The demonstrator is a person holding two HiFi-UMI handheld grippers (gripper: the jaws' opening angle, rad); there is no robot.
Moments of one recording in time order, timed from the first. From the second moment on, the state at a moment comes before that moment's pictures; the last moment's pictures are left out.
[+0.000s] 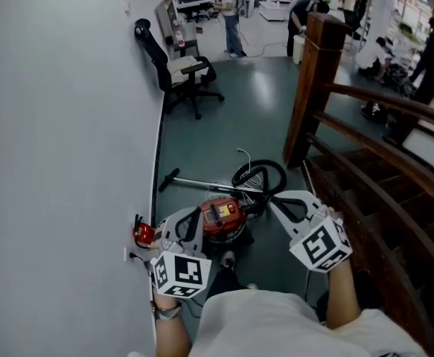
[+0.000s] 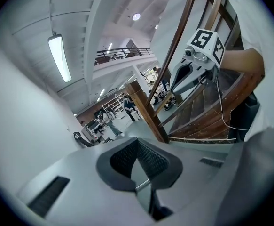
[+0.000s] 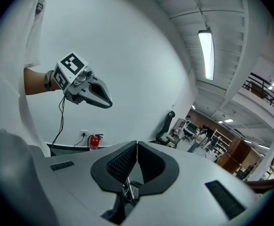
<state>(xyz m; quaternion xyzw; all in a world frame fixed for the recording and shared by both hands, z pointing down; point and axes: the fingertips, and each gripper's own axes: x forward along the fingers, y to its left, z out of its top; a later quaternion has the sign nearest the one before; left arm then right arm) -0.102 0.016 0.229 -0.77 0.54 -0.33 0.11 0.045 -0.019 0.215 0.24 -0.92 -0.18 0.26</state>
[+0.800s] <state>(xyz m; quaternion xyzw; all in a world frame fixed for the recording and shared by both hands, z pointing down) -0.088 0.021 0.221 -0.77 0.54 -0.33 0.13 0.052 -0.009 0.202 0.24 -0.92 -0.20 0.25</state>
